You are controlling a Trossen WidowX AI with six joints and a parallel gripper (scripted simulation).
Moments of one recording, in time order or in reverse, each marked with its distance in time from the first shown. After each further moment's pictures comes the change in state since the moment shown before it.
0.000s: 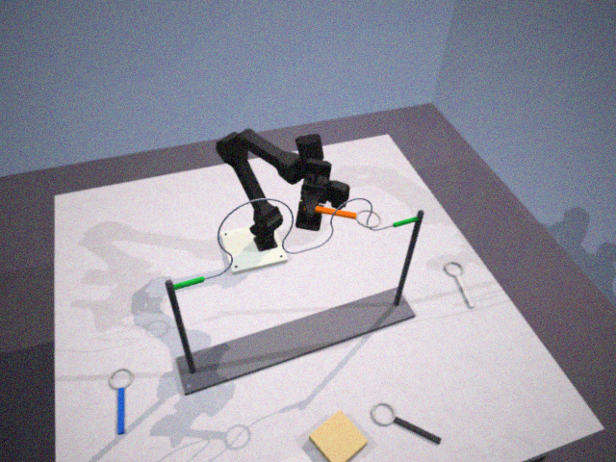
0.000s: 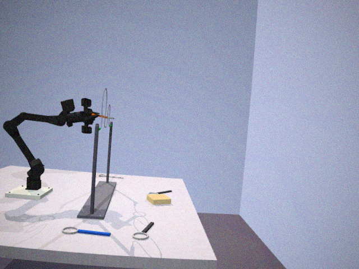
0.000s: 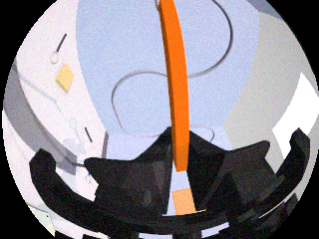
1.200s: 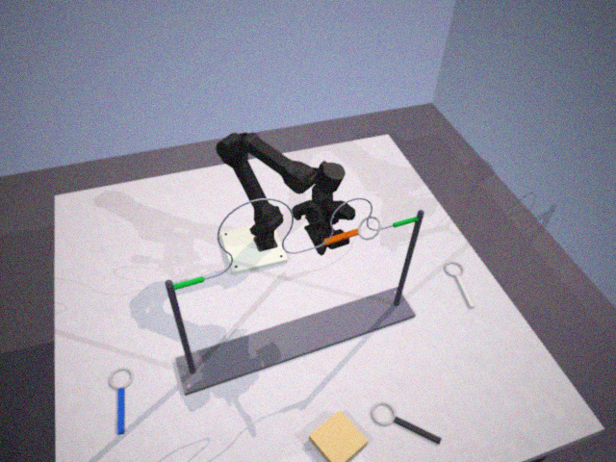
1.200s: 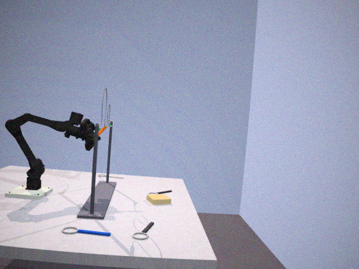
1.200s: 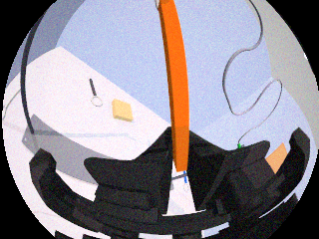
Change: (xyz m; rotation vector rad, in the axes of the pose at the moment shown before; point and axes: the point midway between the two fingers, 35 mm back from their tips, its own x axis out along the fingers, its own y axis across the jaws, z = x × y) arm -0.025 0.114 0.040 0.707 0.020 0.344
